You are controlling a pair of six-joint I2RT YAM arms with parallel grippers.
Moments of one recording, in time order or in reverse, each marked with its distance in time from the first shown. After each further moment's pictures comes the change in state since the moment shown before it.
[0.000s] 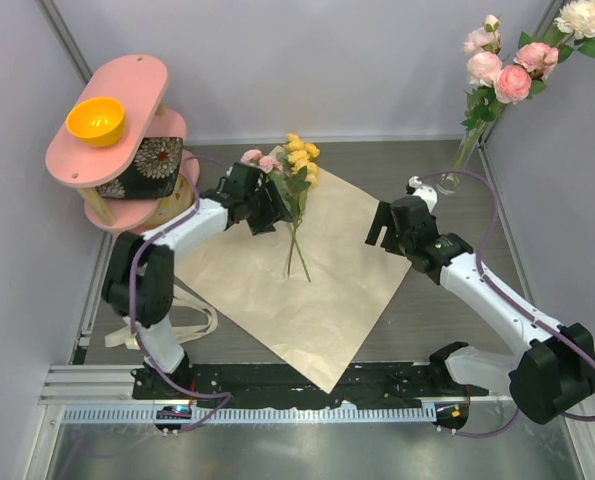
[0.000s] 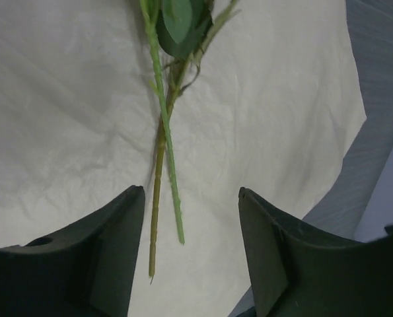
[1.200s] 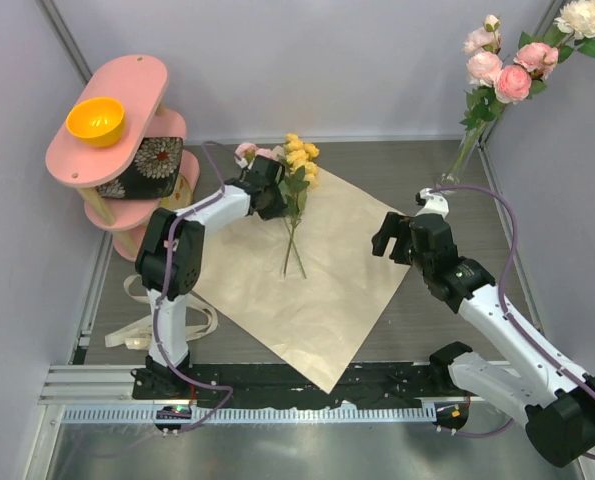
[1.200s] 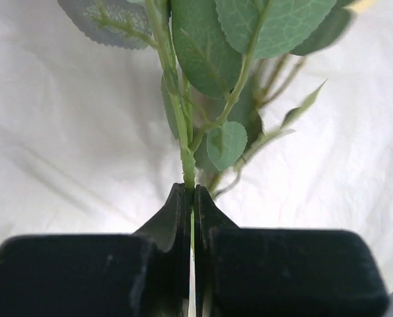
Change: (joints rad) left arm -0.012 0.408 0.291 0.015 -0.214 -0.003; right arm 0.023 -0.263 -0.145 0.073 -0.104 -0.087
